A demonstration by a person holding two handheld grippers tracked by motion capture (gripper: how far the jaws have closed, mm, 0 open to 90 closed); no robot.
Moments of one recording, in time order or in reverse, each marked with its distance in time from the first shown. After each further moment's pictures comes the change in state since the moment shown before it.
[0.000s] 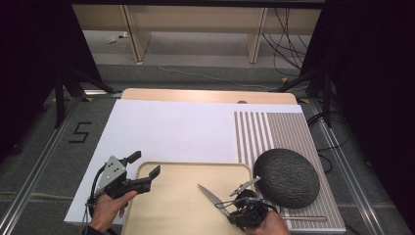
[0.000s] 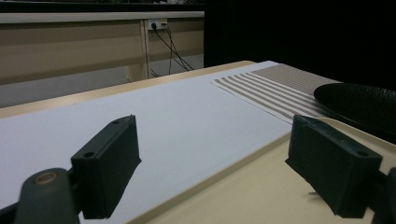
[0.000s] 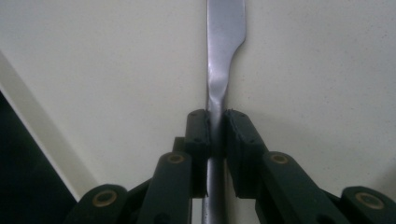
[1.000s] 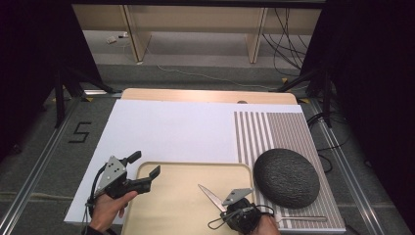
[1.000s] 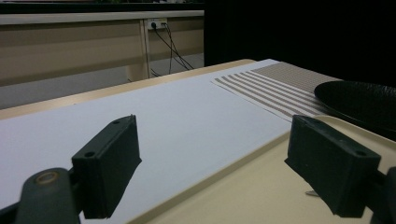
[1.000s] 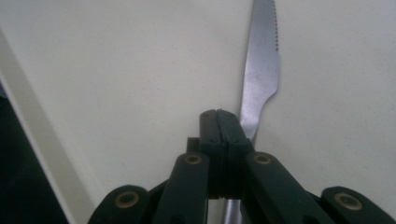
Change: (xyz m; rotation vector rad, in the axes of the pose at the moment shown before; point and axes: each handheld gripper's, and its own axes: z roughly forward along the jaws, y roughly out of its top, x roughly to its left) left arm -0.001 0.000 0.000 0.002 -0.002 0.010; right arm 0.025 -0.004 0.006 -0.140 -0.074 -0.177
